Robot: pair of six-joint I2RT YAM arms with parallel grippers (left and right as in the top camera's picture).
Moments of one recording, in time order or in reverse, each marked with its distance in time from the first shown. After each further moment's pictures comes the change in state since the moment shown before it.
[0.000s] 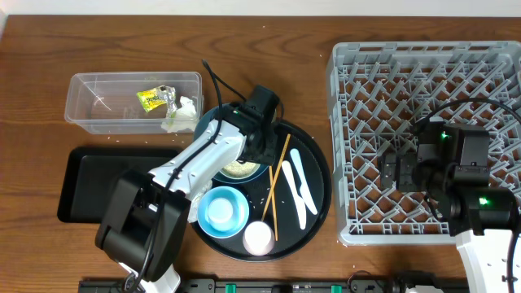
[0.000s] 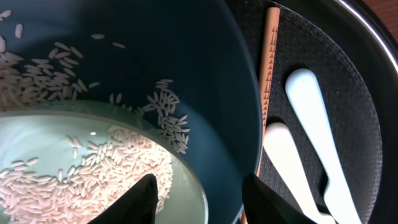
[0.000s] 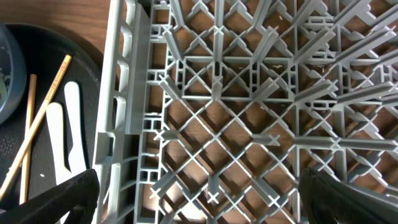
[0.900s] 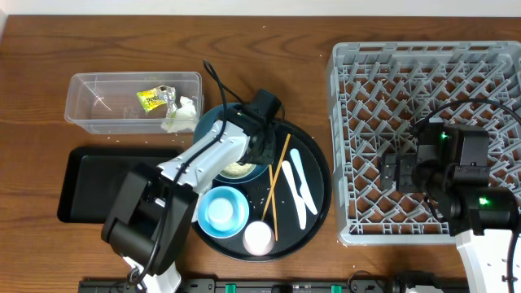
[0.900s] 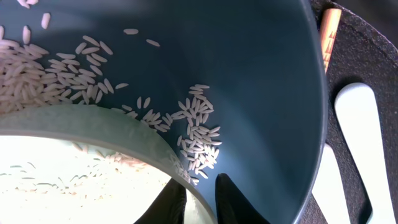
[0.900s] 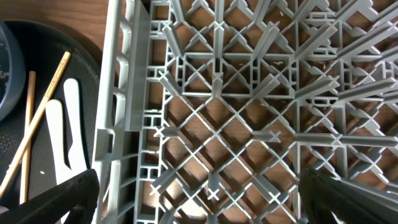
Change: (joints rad) left arm -0.012 0.039 -0.014 0.023 -0.092 -0.051; right arm 0.000 0.000 0.000 -0.008 0.000 0.000
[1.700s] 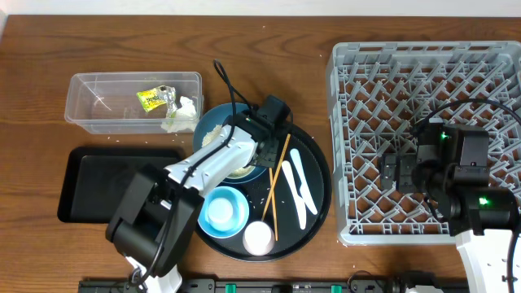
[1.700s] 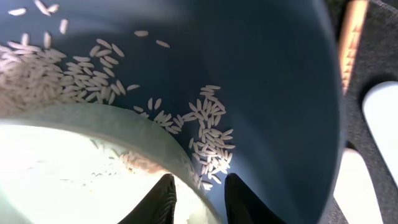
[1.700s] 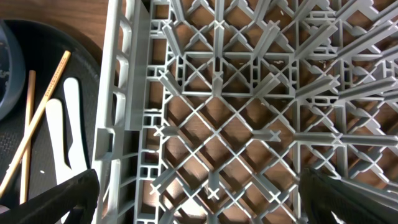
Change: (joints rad) left arm -0.048 0.015 -0.011 0.008 -0.122 0.000; right arm 0.000 0.000 0.000 -0.004 0.000 0.000
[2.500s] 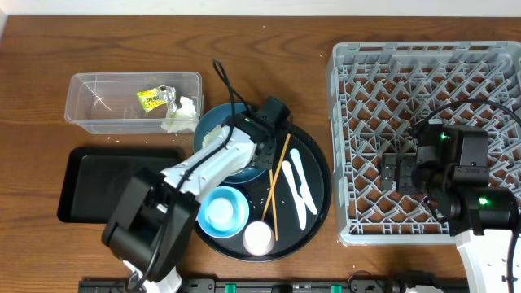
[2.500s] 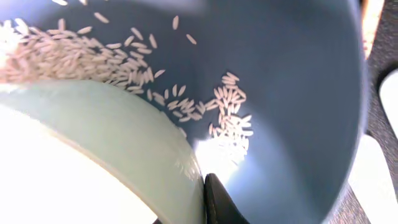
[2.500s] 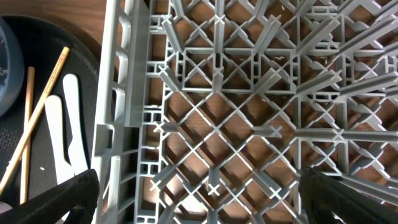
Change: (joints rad) left arm -0.003 -0.043 0.000 -0.053 -0.037 0.003; right arm 0.000 0.000 0.000 -0.011 0.000 0.000
